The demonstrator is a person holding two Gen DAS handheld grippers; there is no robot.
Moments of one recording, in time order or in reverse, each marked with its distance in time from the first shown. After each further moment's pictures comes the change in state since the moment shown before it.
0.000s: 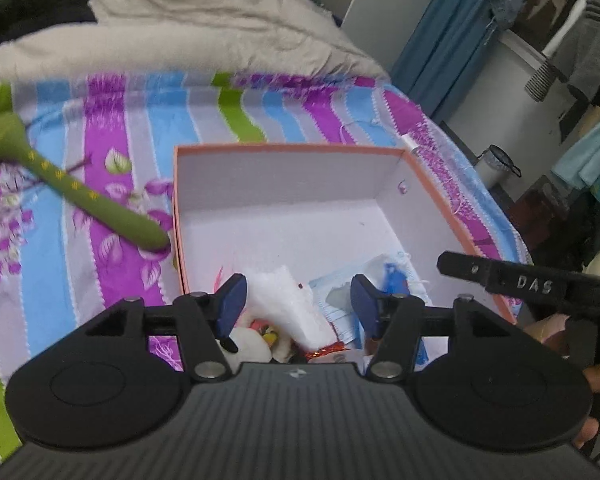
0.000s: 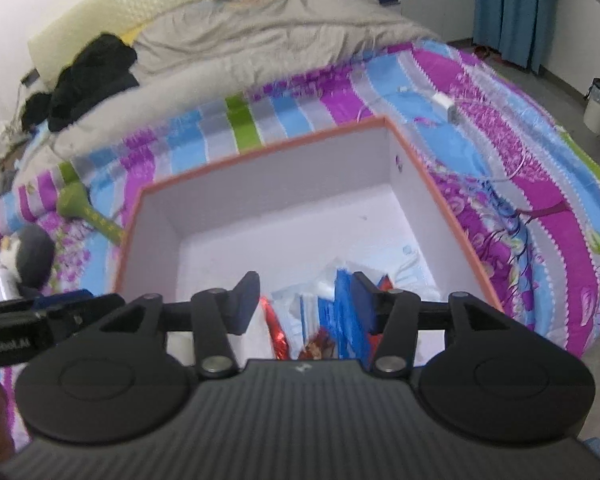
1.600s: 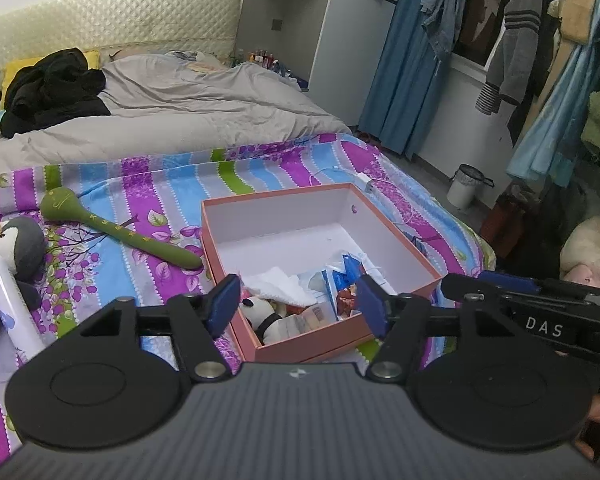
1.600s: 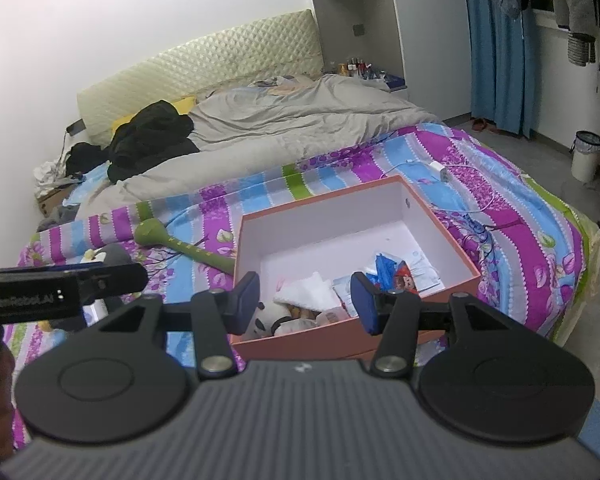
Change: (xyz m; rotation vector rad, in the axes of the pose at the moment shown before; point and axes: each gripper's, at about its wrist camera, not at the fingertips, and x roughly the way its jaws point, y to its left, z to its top) left arm -0.231 -0.036 -0.085 0.158 -0.191 0.002; right arm -0.196 0.070 -0.107 -0.027 -0.257 0.024
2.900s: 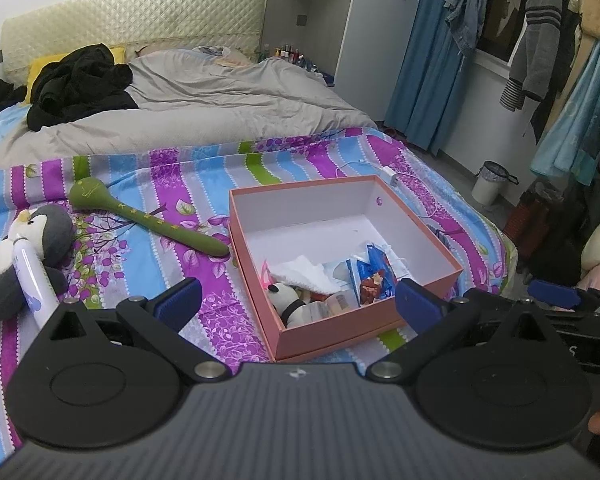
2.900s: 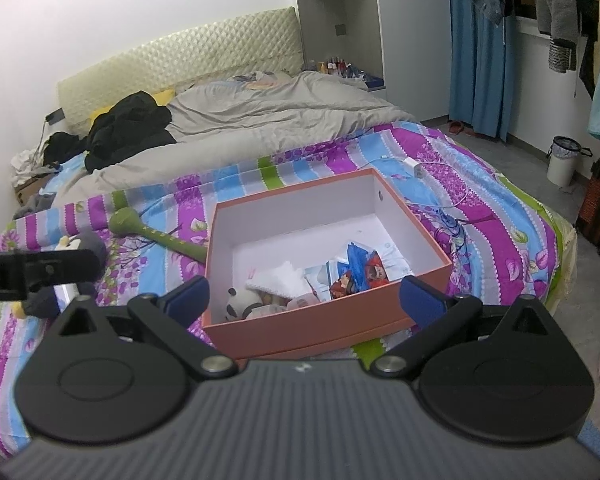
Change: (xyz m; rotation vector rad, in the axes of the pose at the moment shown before) left arm -0.011 0.001 -0.010 -0.013 0.016 0.086; right arm -0.006 -0.005 -0.016 -0.018 0.009 -0.078
